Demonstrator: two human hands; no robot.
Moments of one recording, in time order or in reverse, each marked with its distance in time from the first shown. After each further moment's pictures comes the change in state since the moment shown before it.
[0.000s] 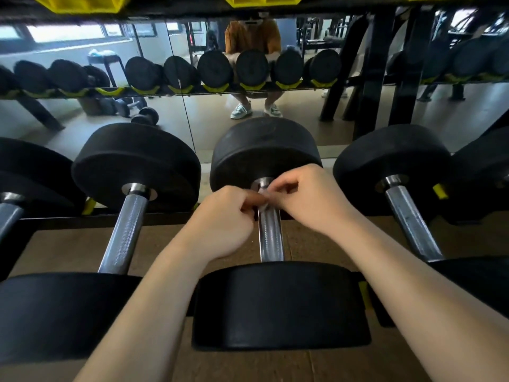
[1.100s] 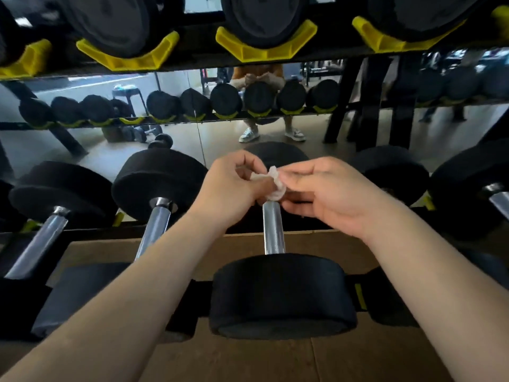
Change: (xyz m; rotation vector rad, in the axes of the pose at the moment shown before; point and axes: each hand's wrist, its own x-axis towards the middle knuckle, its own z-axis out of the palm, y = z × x) left_hand -0.009 0.040 -0.031 -0.530 0.291 -0.015; right_hand -0.035 -0.057 -0.058 0.850 -0.193 0.239
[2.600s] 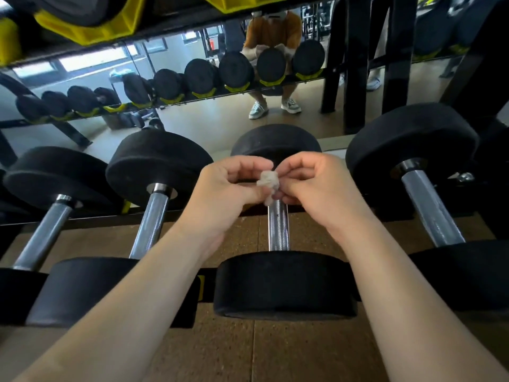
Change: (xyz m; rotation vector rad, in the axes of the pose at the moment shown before) left_hand 0.006 0.048 0.219 -0.171 0.007 -0.127; right_hand -0.037 0.056 -0.209 -0.209 0.217 -0.195
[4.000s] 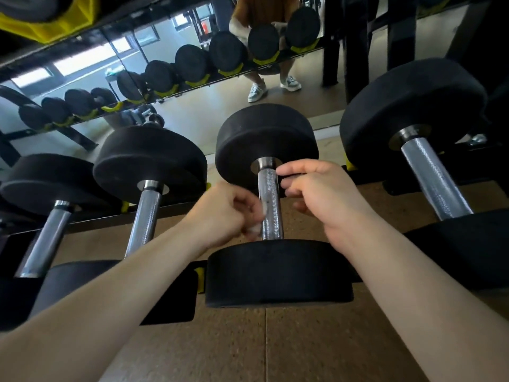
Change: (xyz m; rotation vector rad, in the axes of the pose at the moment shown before) left_hand 0.008 -0.029 0.003 0.612 -0.268 -0.251; right_hand -0.014 0.019 -0.001 0.189 0.122 0.373
